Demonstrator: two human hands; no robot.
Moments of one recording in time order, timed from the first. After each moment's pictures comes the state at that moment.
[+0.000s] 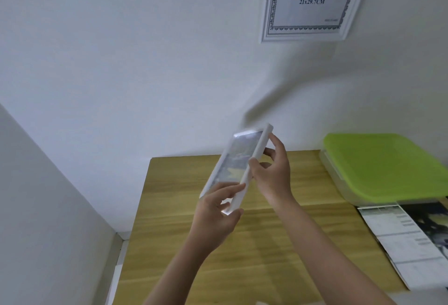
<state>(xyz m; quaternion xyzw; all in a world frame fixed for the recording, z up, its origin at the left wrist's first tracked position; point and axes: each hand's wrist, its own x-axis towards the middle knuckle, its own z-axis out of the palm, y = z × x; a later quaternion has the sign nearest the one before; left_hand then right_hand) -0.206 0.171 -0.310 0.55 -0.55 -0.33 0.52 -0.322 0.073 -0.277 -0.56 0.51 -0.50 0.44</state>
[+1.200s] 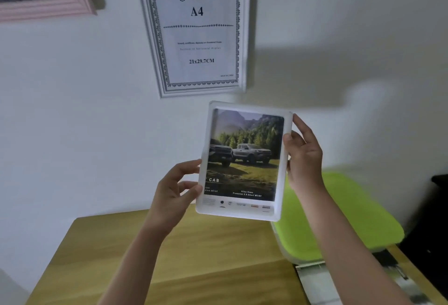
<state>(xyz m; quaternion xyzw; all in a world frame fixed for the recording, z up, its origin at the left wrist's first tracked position) -0.323 0.018 -0.225 0.49 -0.56 -0.33 0.58 -0.553 -0.091 -0.190 -0.46 0.32 -0.67 0.47</state>
